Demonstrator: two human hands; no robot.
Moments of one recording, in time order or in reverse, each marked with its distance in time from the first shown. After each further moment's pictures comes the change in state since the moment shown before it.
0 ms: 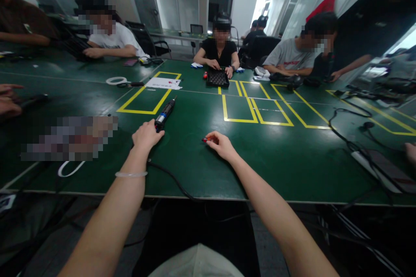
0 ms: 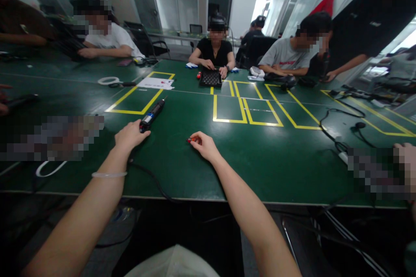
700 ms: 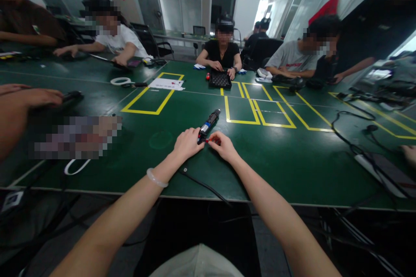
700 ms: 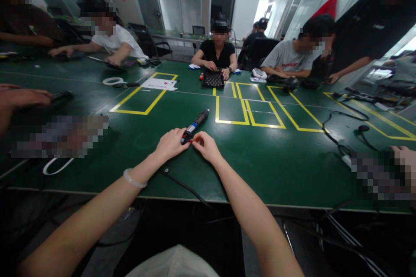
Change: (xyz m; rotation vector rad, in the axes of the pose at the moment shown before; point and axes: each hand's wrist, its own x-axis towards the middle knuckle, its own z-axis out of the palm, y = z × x) left_hand -0.061 0.104 0.023 -0.010 0.059 0.562; right_hand 0.000 -0.003 0.005 -0.027 0.047 -0.096
